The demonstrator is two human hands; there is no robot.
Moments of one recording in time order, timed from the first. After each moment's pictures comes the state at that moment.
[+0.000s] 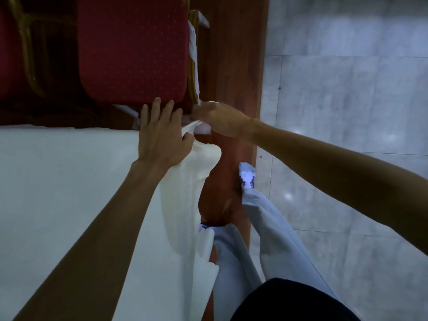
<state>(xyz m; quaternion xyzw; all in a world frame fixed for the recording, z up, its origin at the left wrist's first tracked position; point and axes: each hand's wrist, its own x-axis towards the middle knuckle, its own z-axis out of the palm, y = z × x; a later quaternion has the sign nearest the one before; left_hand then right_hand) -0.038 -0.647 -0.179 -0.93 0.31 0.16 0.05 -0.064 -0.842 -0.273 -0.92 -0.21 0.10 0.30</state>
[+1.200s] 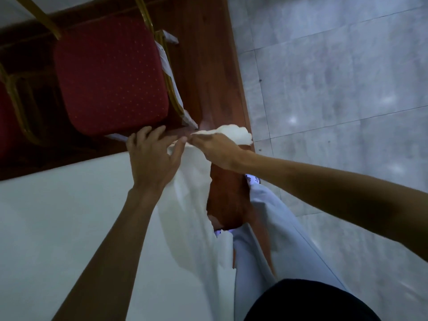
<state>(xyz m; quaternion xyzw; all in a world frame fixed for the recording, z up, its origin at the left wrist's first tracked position) -0.059 -0.640 -0.176 -0.94 0.33 0.09 -0.02 -0.153 -0.801 -0.263 -0.93 -0.01 0.02 0.37</state>
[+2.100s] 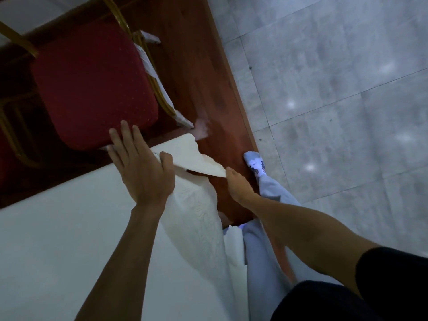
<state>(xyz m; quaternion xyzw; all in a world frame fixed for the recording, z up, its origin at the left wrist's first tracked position) -0.076 -0.641 -0.177 -0.96 0.26 0.05 0.02 -0.286 -0.714 -0.378 -0.77 0.37 0.27 0.44</state>
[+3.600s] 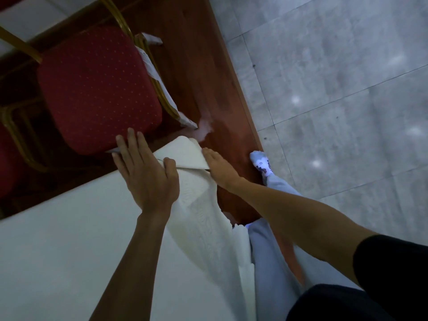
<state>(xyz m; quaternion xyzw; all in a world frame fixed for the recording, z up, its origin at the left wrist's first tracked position) -0.076 -0.643 -0.176 -0.97 0.26 0.05 0.01 -0.203 -0.728 -0.366 -0.83 0.25 0.15 0.48</state>
